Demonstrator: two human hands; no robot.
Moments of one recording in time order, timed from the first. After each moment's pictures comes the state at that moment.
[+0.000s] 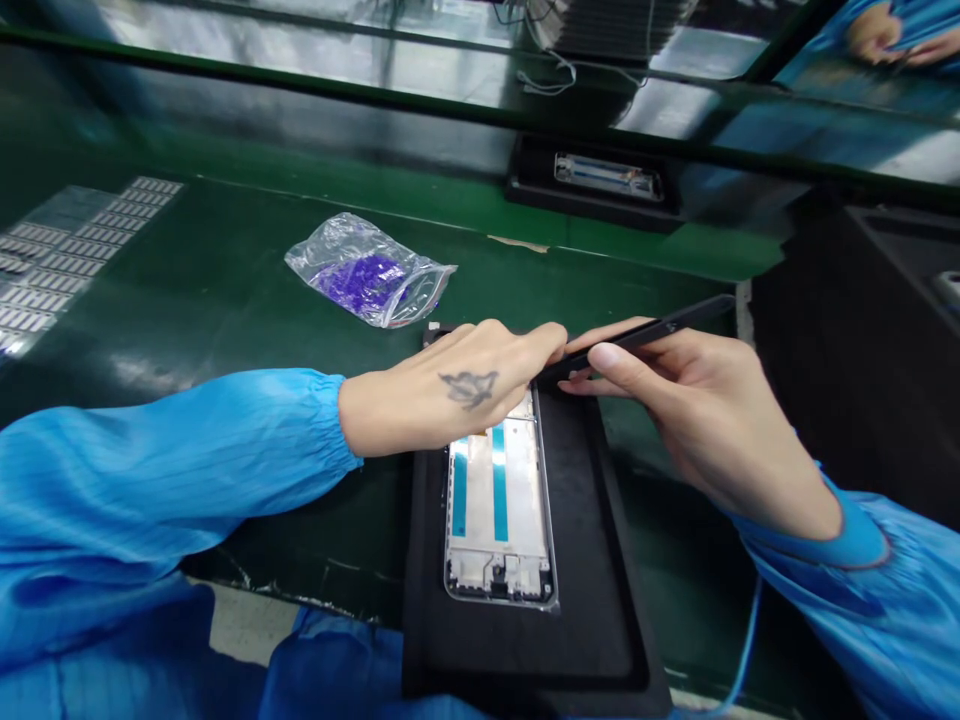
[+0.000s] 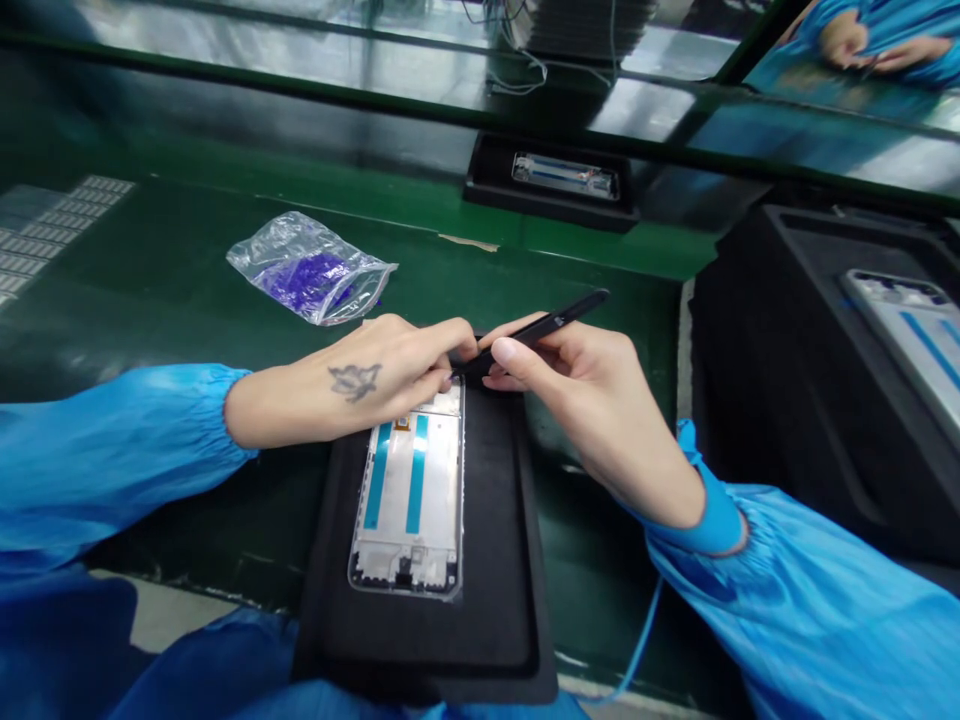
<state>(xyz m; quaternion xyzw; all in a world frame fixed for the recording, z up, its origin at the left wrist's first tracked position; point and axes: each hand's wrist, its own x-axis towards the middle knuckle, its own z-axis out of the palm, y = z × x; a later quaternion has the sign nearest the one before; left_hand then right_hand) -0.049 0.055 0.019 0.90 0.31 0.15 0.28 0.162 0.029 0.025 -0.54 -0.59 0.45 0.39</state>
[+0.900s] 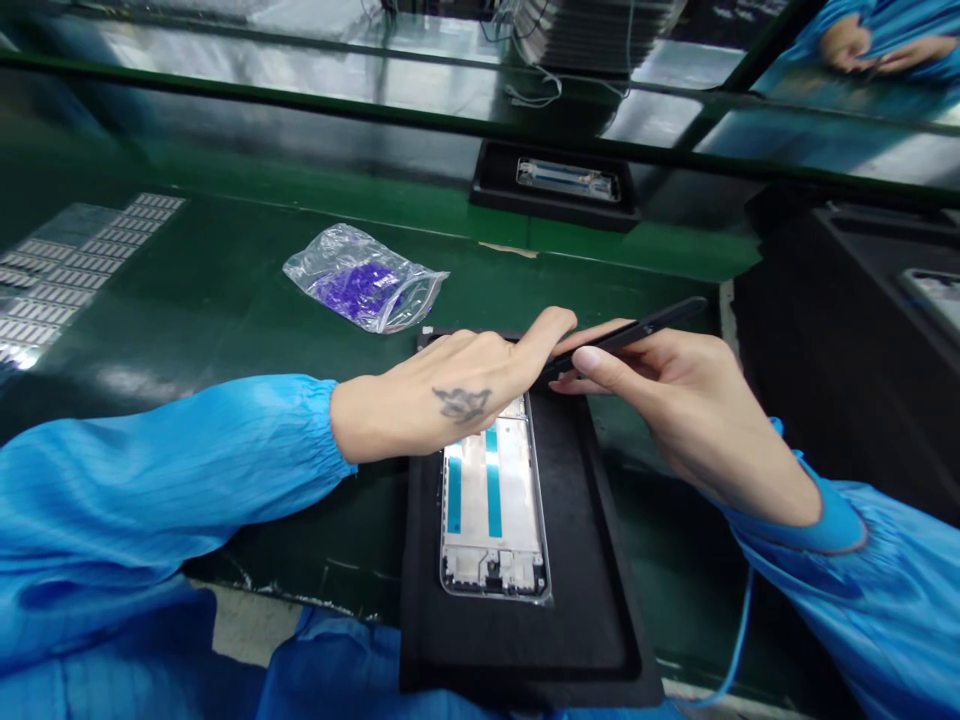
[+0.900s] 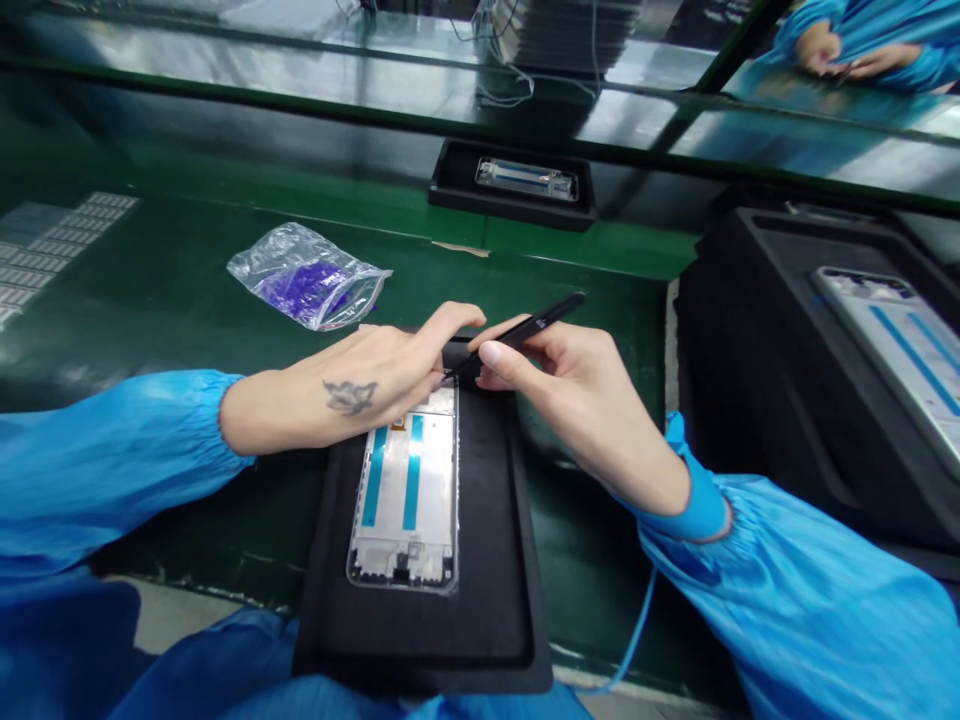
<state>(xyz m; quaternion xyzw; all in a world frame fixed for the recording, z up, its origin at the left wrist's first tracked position) -0.045 0.049 0.025 0.90 0.34 0.12 0.24 0.166 0.028 0.026 -0.54 -0.62 0.43 0.38</state>
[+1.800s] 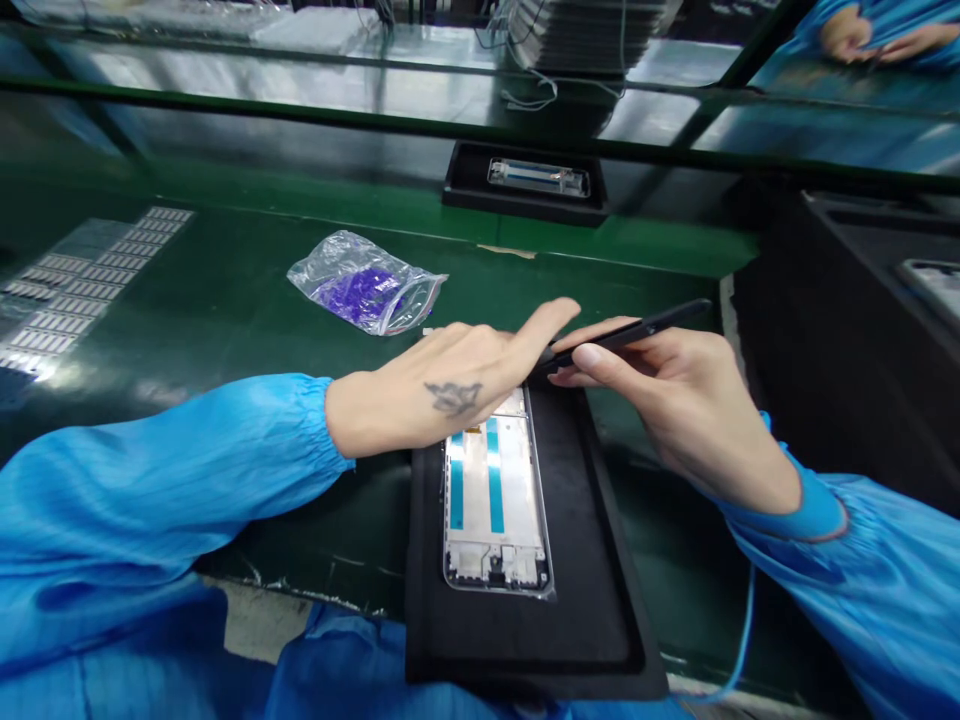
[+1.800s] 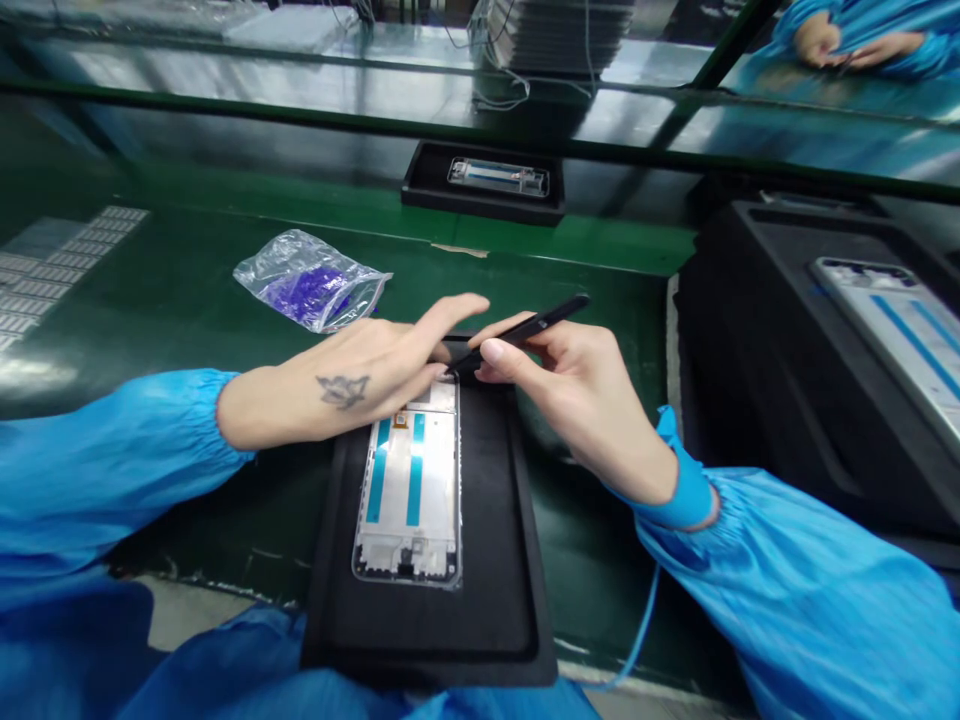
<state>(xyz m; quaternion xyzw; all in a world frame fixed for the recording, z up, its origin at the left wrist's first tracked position) -0.052 0.052 0.029 0.93 0.31 0.14 0.15 0.170 0.031 0.015 -0.50 -0.67 0.37 0.40</state>
